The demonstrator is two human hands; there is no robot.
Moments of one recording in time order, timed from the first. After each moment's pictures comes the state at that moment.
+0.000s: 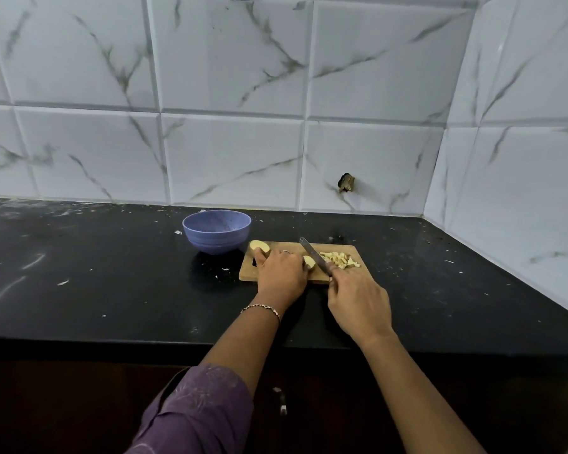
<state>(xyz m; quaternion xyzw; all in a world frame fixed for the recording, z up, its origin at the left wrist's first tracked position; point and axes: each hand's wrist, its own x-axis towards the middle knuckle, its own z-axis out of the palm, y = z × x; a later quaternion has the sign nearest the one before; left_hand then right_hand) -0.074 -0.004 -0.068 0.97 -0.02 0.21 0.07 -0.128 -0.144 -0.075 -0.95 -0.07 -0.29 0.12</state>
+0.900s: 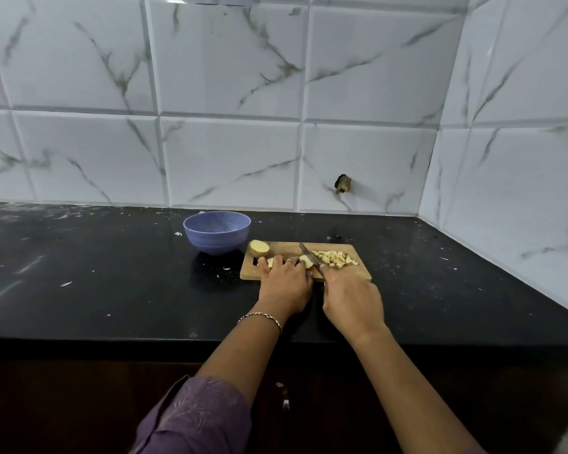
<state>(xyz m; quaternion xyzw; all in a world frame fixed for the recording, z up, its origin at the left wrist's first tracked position) -0.096 -0.007 -0.076 0.99 -0.06 0.14 0.06 -0.144 -0.131 -0.068 -0.95 -0.09 -0.28 0.05</state>
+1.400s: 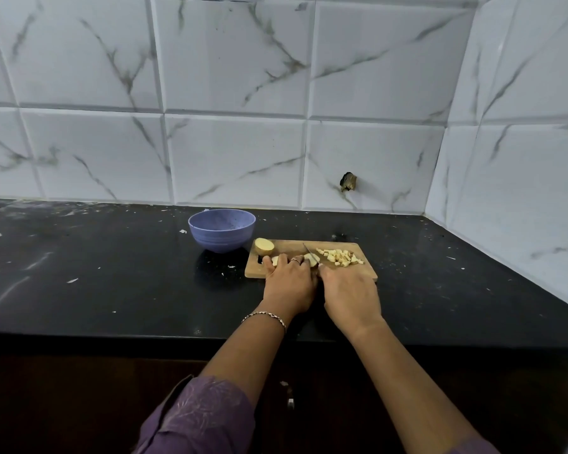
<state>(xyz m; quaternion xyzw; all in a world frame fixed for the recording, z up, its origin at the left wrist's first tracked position) -0.094 -0.006 -0.079 0.99 -0.06 0.15 0.05 -0.138 -0.123 -0.064 -0.95 -0.13 -0.28 -0.03</state>
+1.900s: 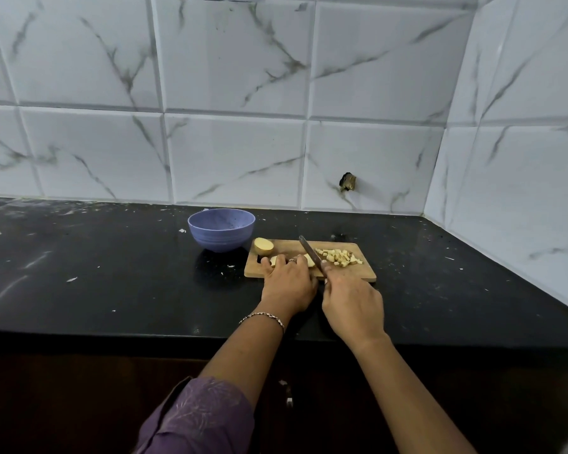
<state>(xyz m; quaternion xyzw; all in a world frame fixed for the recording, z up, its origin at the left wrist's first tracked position) -0.097 -0.006 -0.079 0.98 -0.04 0.14 0.10 -0.148 -0.124 -0.075 -0.94 -0.07 -0.29 0.15</state>
